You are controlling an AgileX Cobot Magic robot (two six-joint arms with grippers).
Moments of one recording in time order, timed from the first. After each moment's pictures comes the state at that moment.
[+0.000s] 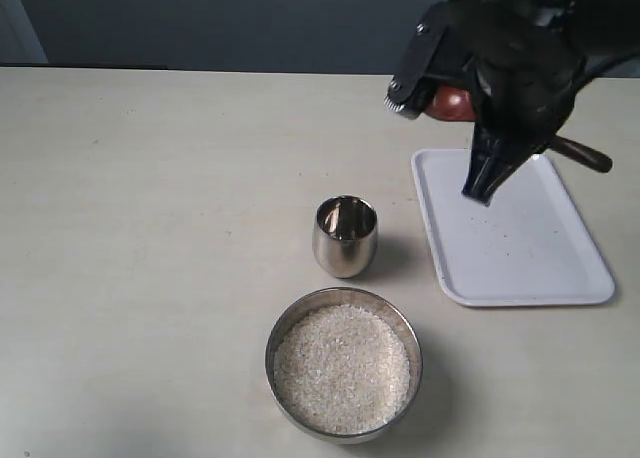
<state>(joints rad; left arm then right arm) -0.04 0.00 0.00 0.31 0.21 0.03 0.84 1.63 -1.24 -0.68 1.22 -0.05</state>
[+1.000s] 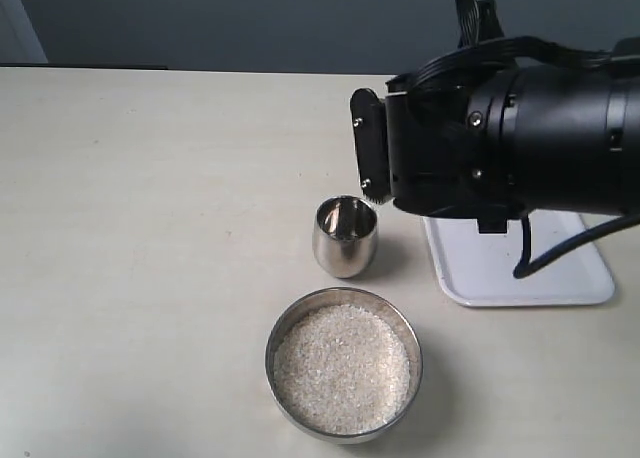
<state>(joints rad) -0.04 0.00 0.00 0.31 0.21 0.03 1.08 1.63 -1.05 -1.12 1.22 -0.07</state>
